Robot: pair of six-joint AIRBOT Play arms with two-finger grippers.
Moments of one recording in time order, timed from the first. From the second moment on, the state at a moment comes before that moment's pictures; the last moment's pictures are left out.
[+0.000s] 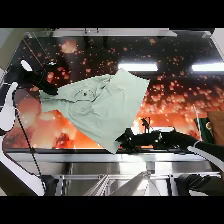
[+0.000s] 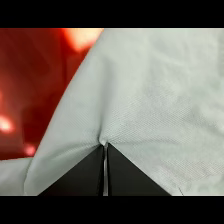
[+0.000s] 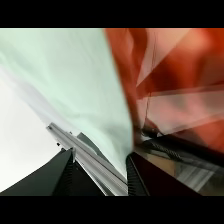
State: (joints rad) left arm 0.16 -1.99 1.77 1.35 -1.24 -0.77; right arm 0.48 -1.42 0.42 0.10 0.84 1.19
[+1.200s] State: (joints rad) left arm 0.59 -1.62 1.14 0.60 -1.51 -1.01; right arm -0.21 -1.60 1.17 -0.50 0.94 1.22
